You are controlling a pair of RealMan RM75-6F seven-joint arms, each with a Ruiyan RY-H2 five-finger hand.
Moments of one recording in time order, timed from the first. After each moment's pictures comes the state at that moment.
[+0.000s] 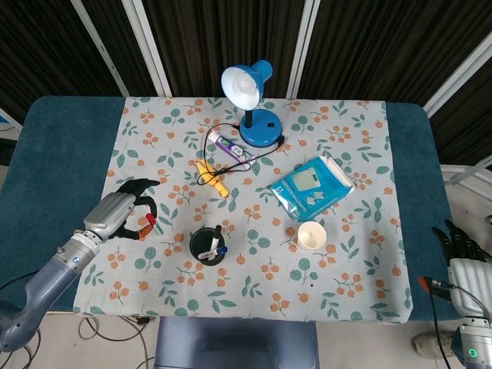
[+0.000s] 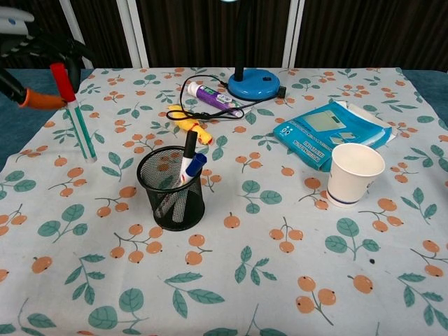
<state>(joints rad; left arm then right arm) -0.68 -1.04 -0.11 -1.84 1.21 0.86 -0.15 0.02 -1.15 0.10 -1.66 -1.43 1.53 -0.13</state>
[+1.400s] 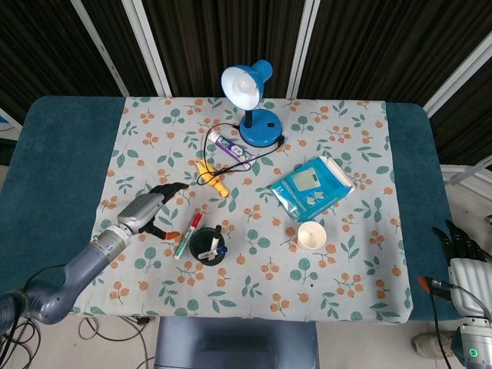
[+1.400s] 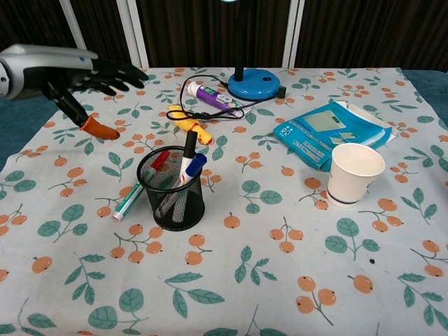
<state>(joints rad) -0.78 -1.20 -0.16 -1.71 1.11 0.75 -0.18 0.03 -1.14 0.10 -1.66 -1.43 1.52 -0.12</state>
